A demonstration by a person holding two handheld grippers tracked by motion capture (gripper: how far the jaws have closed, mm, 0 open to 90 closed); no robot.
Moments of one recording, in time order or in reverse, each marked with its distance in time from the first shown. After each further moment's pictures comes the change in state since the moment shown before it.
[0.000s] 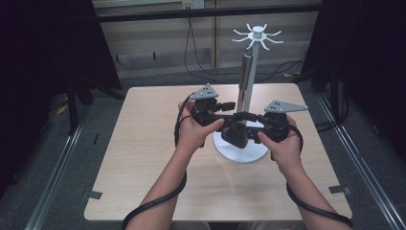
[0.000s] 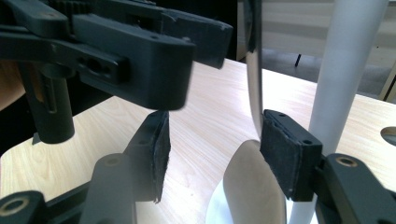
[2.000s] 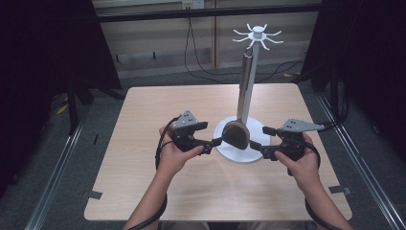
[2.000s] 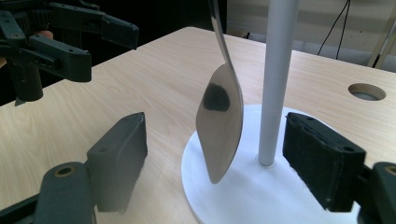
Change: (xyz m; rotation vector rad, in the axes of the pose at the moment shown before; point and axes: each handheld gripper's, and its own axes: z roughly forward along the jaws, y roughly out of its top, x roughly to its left) left arm 0.009 -0.074 -0.042 0.097 0.142 0.035; right arm -0.017 -0.051 -0.036 0.045 -0.043 -0.025
